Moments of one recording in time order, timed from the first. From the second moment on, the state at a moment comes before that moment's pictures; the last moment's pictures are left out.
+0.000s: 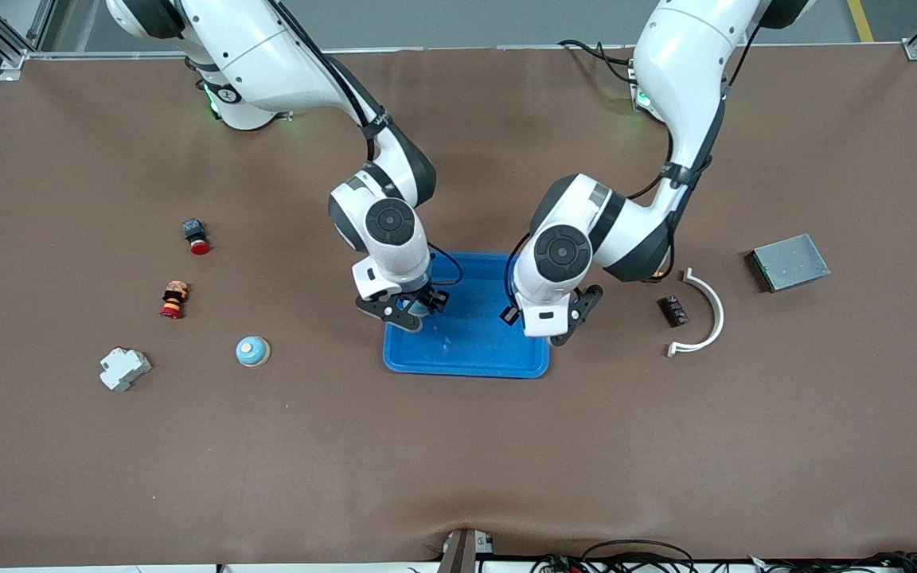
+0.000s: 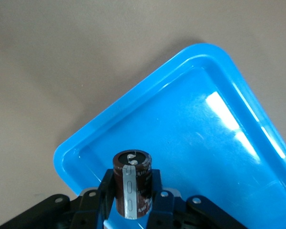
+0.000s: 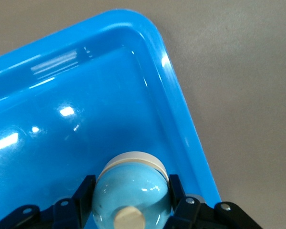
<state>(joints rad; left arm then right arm) -0.58 0.68 -0.04 -1.48 -0.12 2.05 -1.42 0.67 0.68 0.02 -1.65 -0.03 2.36 1.12</state>
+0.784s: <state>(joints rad) -0.61 0.78 -0.04 -1.48 -0.12 2.11 -1.42 0.68 0.73 0.02 -1.64 -0.04 2.43 1.19</state>
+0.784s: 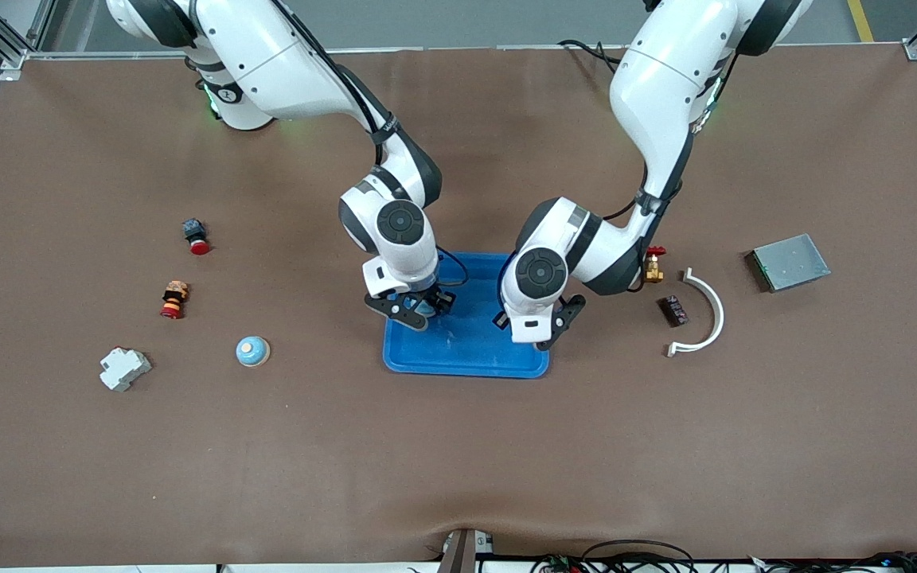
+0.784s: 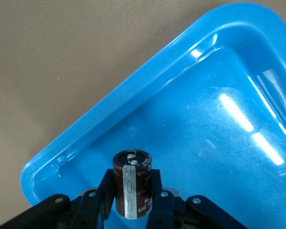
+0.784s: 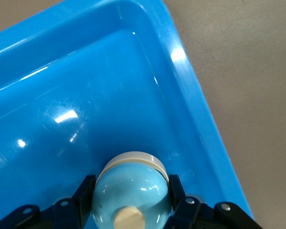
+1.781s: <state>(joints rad) -0.62 0.79 -0.03 -1.48 -0.10 2.13 -1.42 0.69 0.75 0.01 -1.58 -0.04 2.36 1.22</state>
